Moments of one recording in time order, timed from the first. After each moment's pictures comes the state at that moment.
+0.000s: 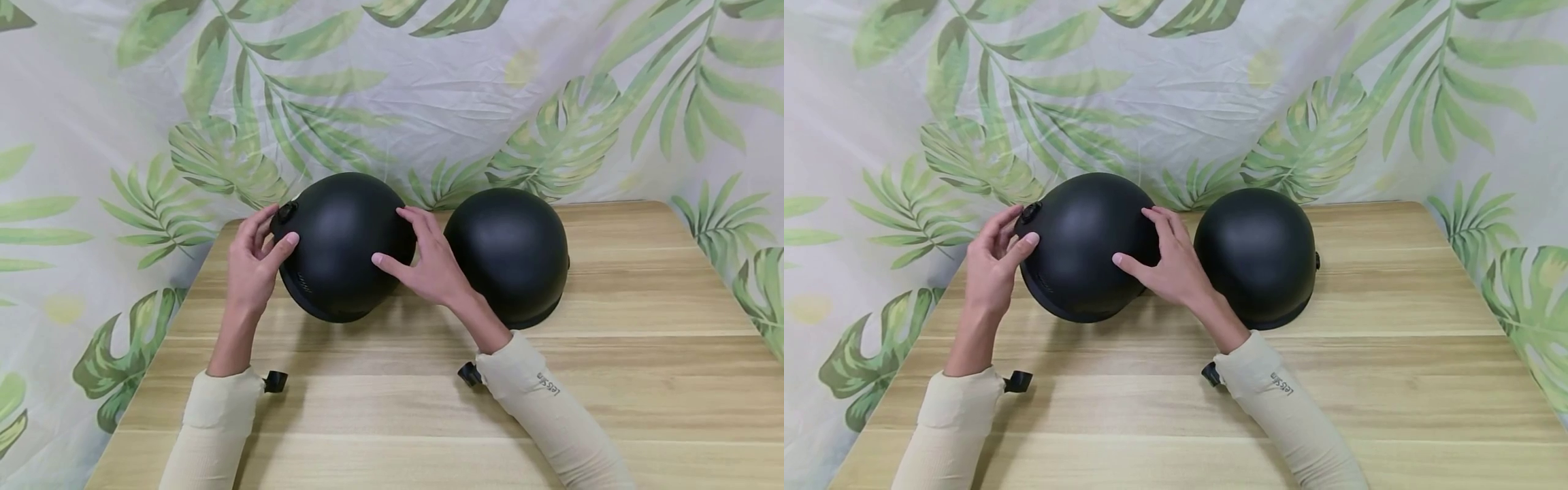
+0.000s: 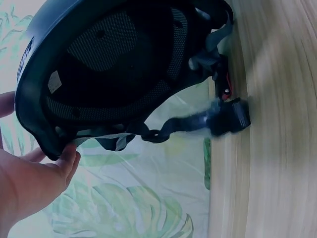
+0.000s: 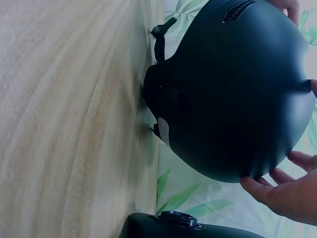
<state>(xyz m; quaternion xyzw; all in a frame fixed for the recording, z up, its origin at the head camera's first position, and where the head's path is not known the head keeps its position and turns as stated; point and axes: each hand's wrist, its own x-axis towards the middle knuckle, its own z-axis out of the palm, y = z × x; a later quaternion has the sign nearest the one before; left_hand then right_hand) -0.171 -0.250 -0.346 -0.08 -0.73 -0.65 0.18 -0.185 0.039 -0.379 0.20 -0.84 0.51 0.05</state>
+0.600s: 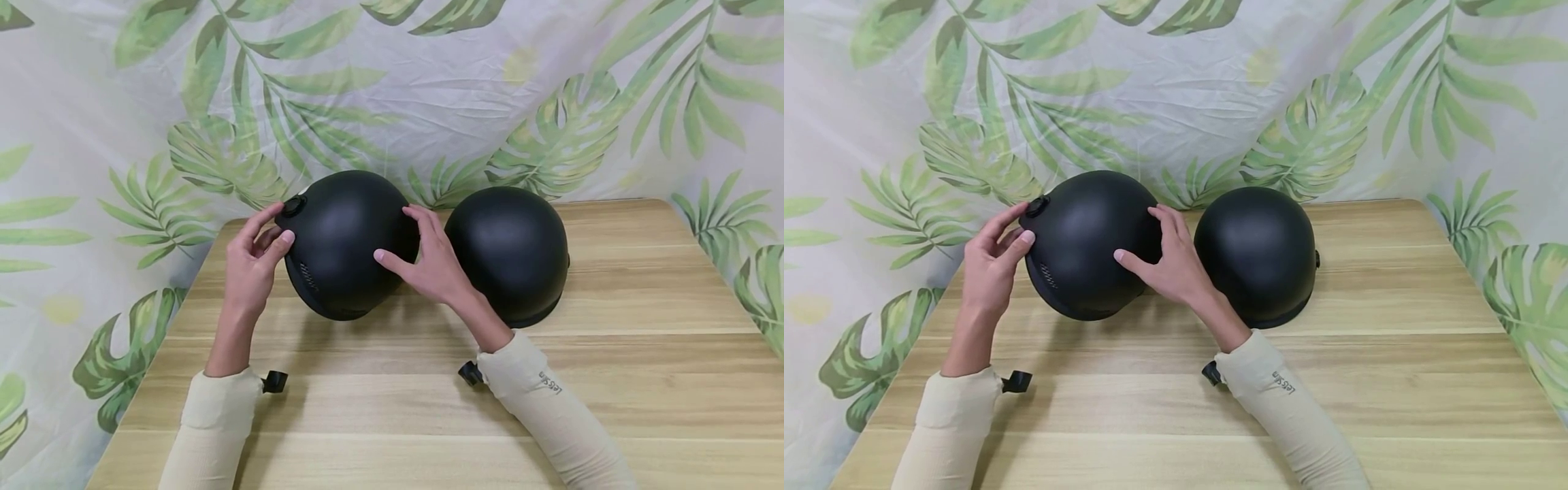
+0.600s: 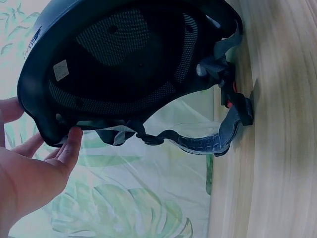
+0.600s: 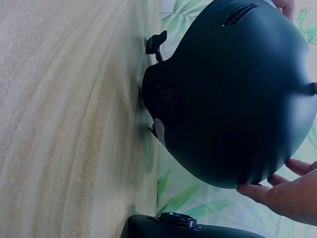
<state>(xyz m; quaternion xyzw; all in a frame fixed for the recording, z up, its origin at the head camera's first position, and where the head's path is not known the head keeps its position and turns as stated) -0.169 -0.251 -0.344 -0.08 -0.73 -0.66 0.16 -0.183 0.041 -0.378 0.18 -0.83 0.52 0.04</state>
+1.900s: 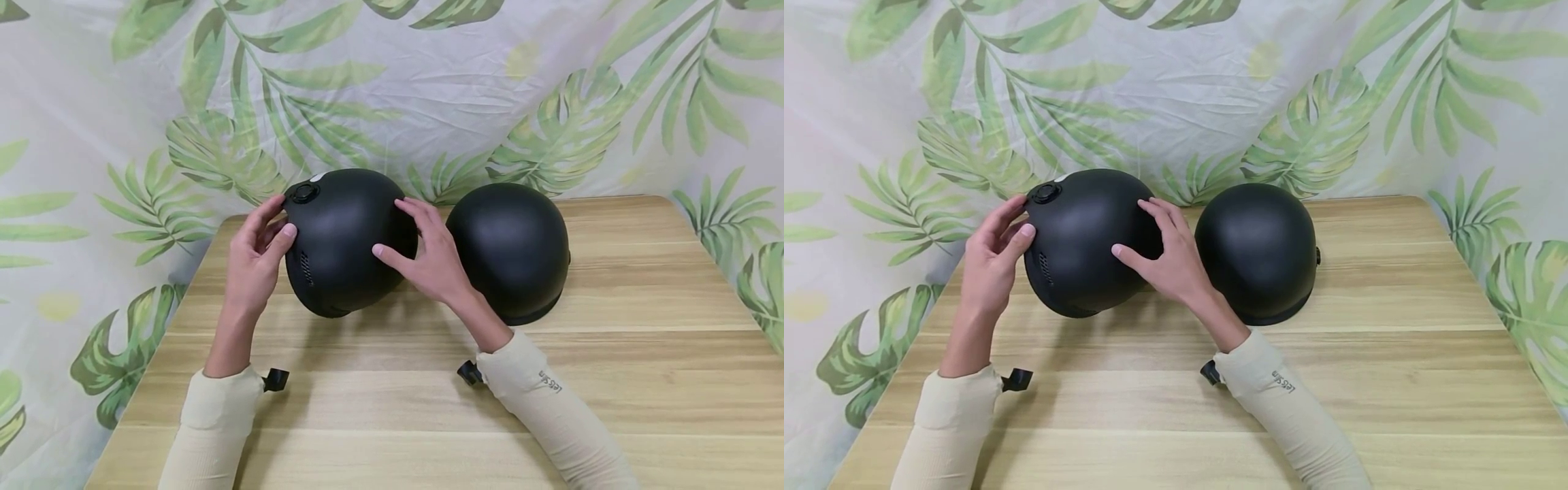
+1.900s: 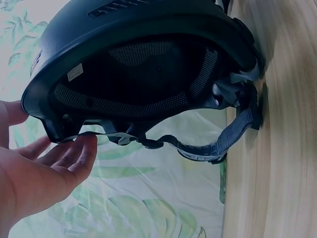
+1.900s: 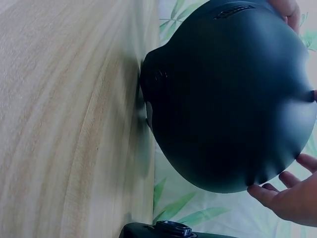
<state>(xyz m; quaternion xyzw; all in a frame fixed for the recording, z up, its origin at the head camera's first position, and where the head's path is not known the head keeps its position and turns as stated) -0.161 -0.243 -0.334 -0.09 -0.75 -0.63 0.15 -0.181 0.038 -0.377 0.19 -0.81 0.55 0.09</state>
